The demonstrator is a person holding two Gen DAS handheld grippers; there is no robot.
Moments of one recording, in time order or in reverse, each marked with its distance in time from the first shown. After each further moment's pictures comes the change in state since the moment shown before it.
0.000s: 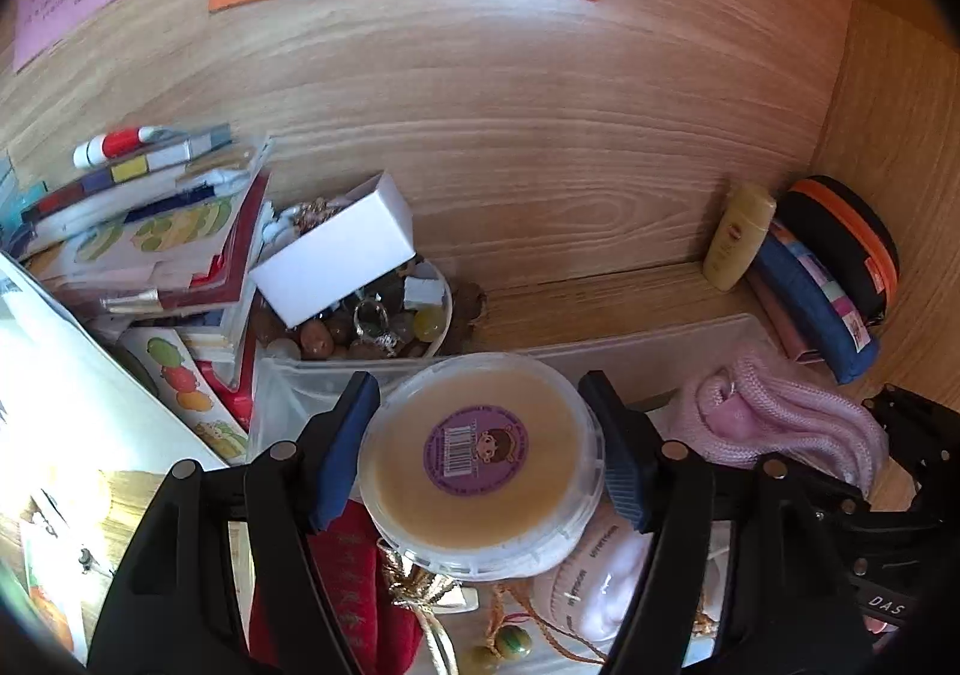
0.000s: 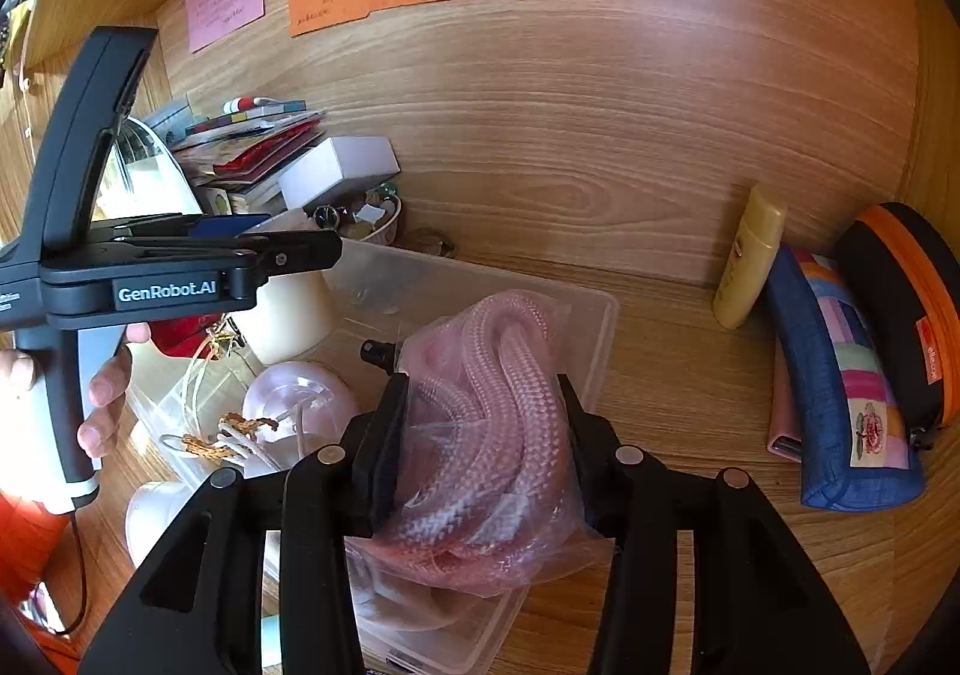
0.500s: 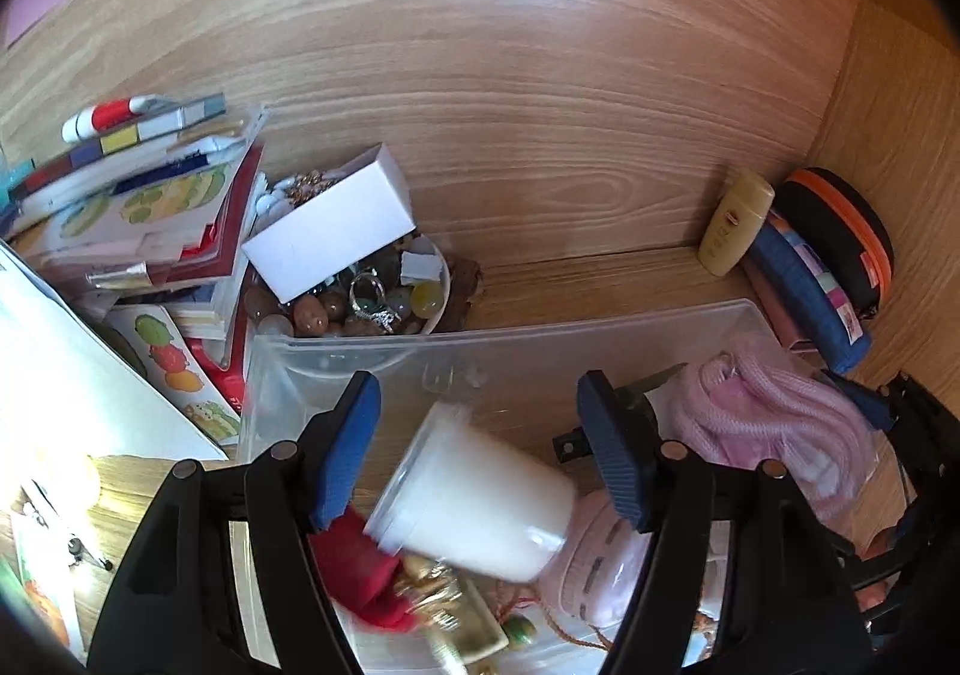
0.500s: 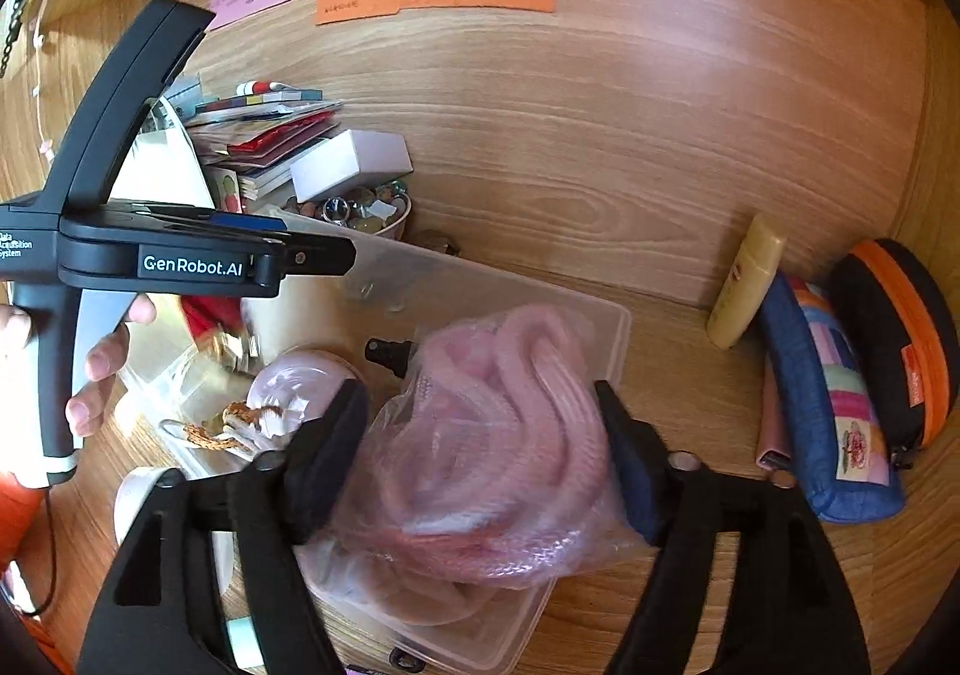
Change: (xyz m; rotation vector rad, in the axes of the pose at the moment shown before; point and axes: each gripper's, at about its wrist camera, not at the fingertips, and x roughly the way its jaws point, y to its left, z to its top) left arm 0.006 0.008 -0.002 -0.003 0.045 -0.022; right arm -0.005 0.017 -0.002 -0.077 -0.029 -0.058
